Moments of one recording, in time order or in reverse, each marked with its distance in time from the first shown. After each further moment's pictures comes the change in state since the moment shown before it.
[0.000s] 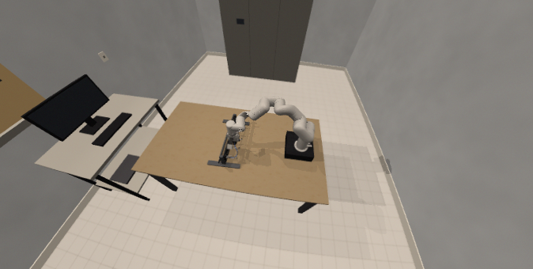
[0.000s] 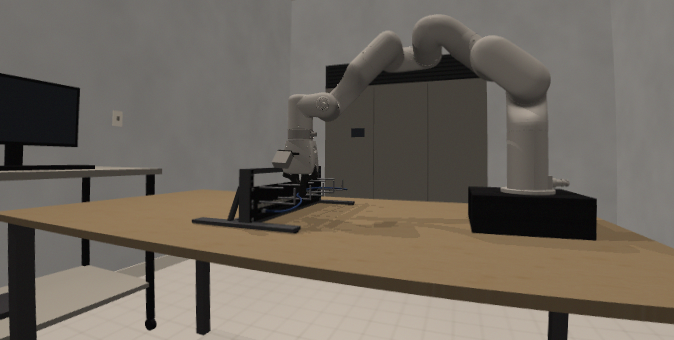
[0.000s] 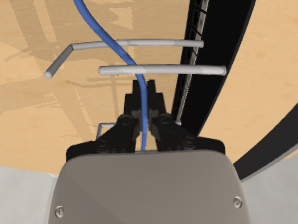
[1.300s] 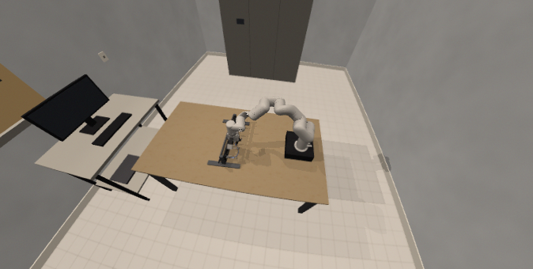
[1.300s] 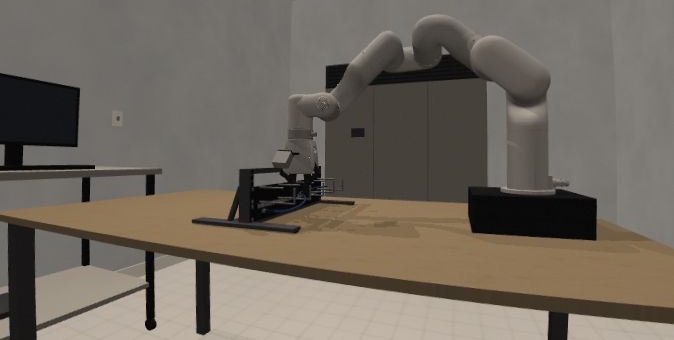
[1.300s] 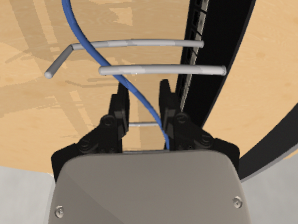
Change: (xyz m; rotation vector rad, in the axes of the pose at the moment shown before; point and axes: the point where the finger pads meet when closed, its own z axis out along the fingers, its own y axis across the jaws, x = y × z) arm 0.000 0.000 0.000 0.000 0.000 0.000
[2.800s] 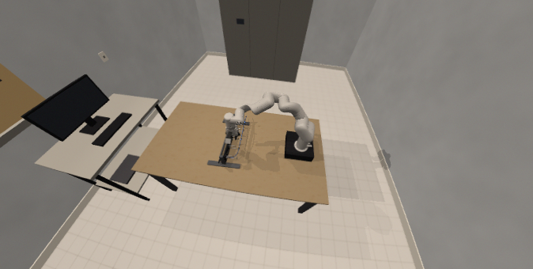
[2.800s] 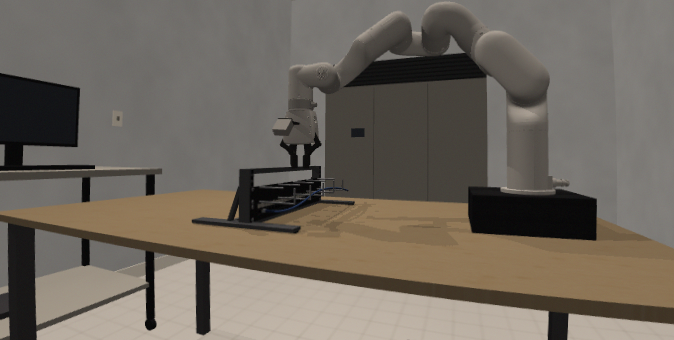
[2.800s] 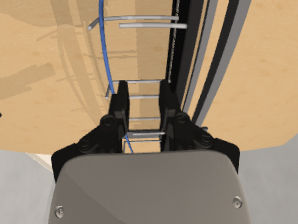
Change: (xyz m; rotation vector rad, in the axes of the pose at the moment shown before) arm 0.000 0.000 -0.088 0.000 0.000 0.000
